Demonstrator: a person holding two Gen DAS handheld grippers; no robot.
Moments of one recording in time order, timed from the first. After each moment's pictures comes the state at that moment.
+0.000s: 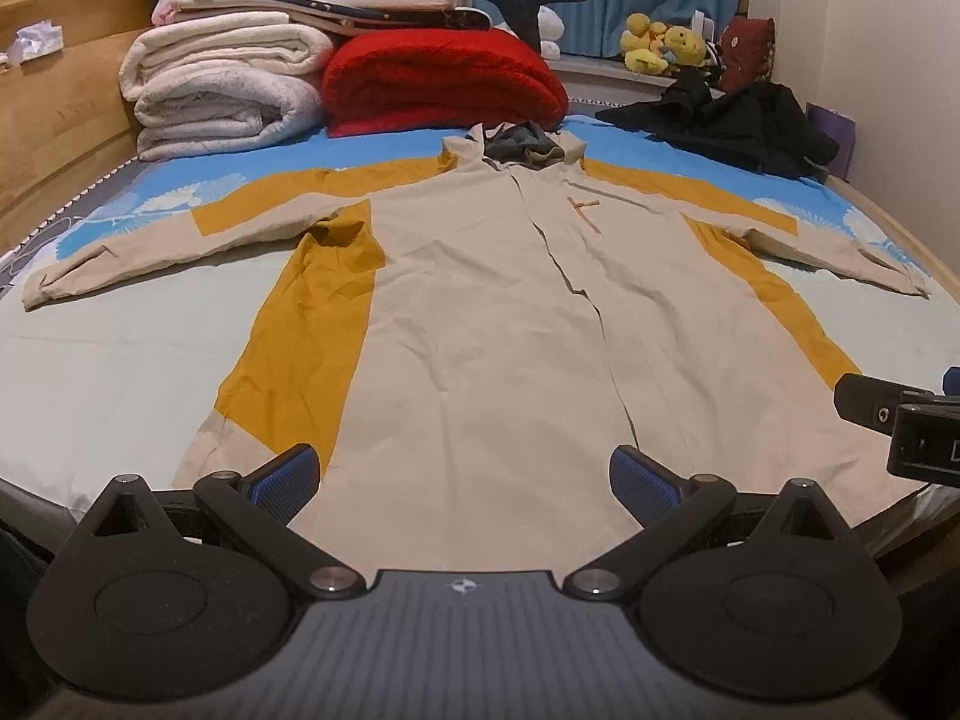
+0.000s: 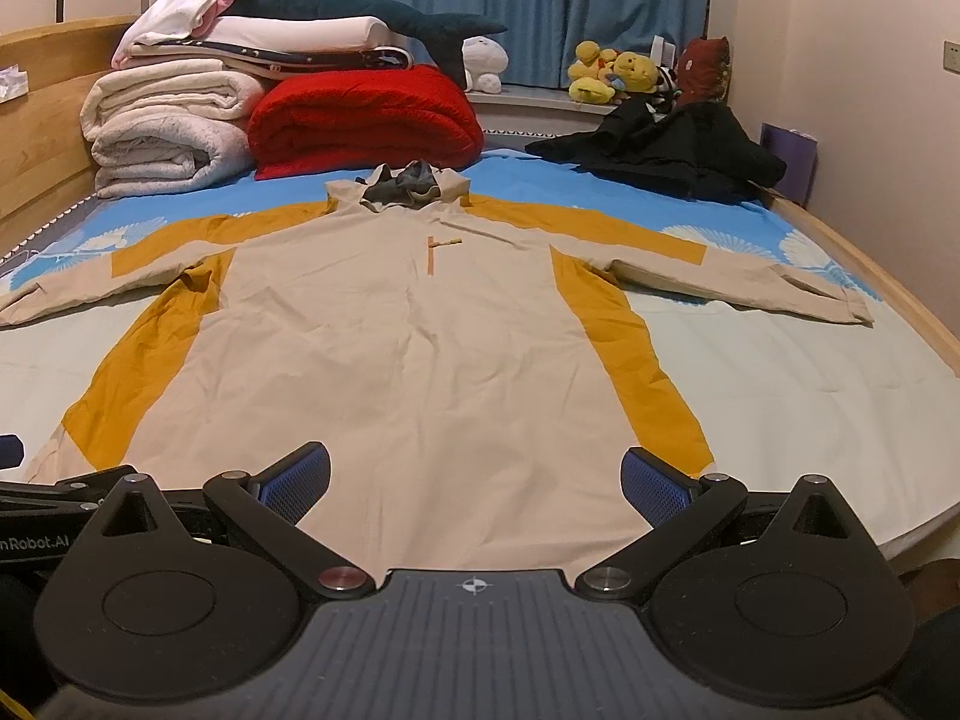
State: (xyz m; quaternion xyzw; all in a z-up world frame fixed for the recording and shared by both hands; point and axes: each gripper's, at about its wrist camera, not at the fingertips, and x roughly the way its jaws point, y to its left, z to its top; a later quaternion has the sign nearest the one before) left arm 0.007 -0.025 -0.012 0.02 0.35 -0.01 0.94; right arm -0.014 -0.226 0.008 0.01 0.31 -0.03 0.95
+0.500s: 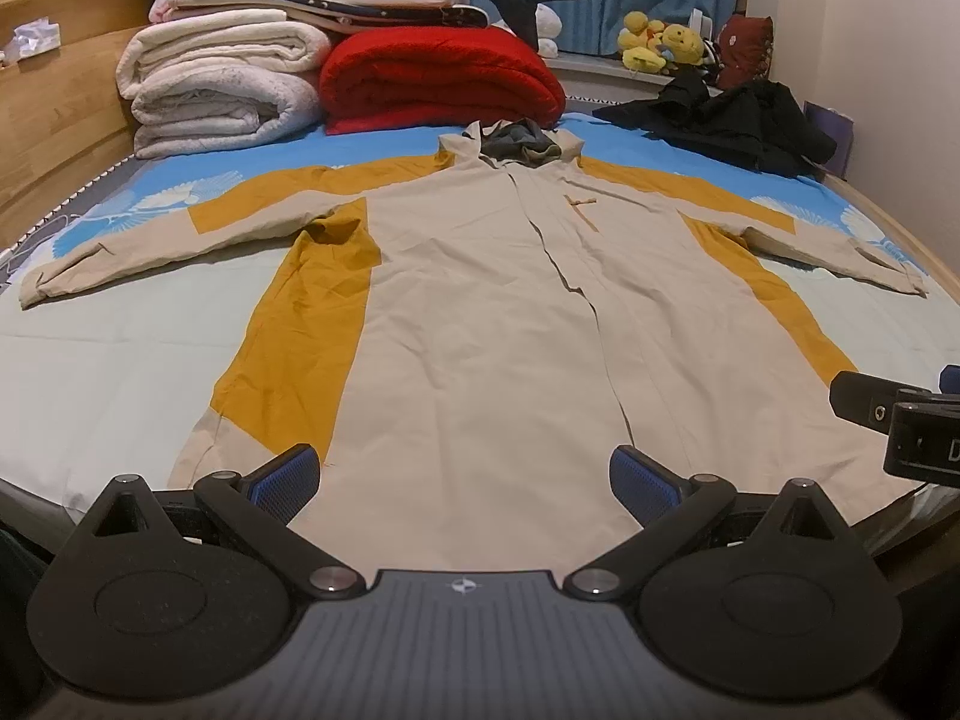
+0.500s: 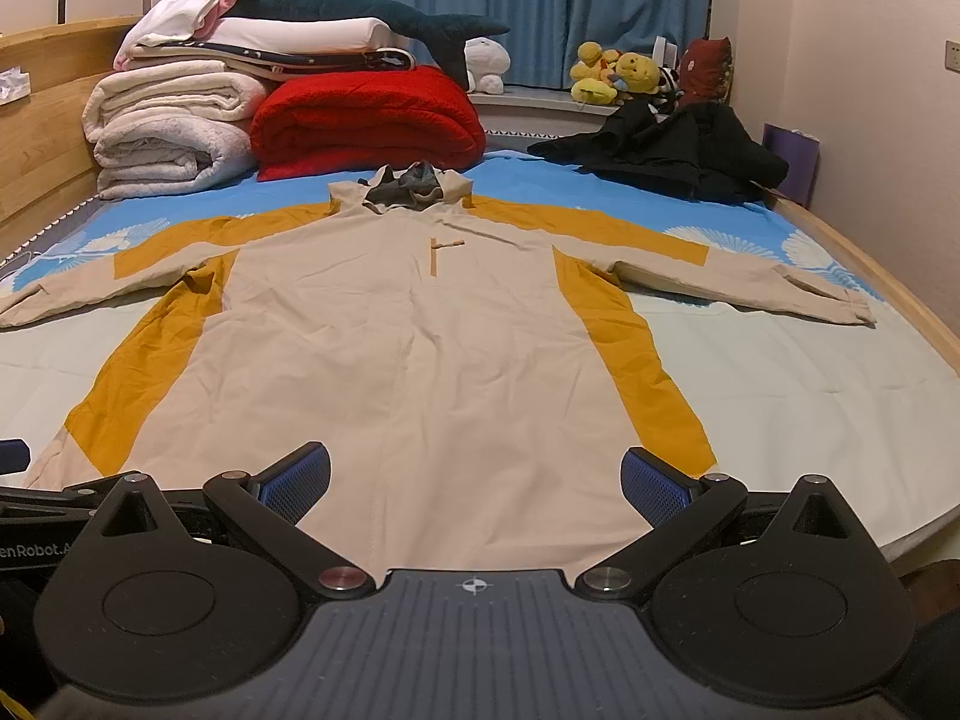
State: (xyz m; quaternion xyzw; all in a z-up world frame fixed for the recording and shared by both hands) left arm 0.007 -0.026 -0.013 0.02 0.35 -0.01 0.94; right arm -0.014 -0.225 0.008 0.01 0.31 -0.03 0.95
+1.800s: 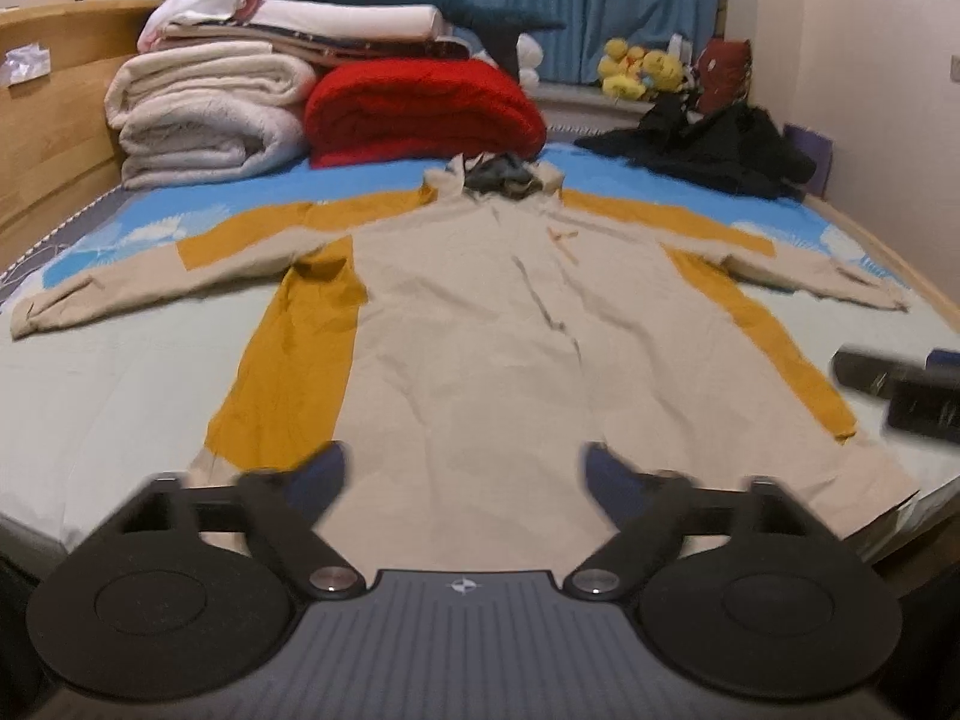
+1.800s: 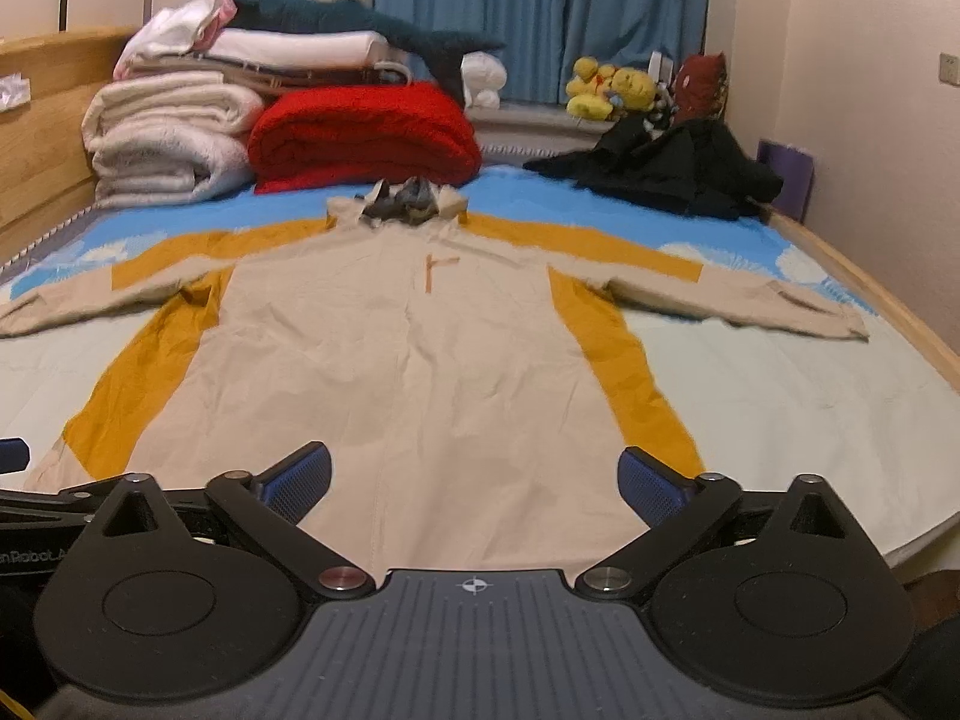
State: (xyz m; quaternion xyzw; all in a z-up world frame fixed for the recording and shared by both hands) left arm 0.006 -0.026 0.004 0.02 0.32 -0.03 0.95; right arm -0.015 -0.223 0.016 0.00 0.28 -0.04 0.96
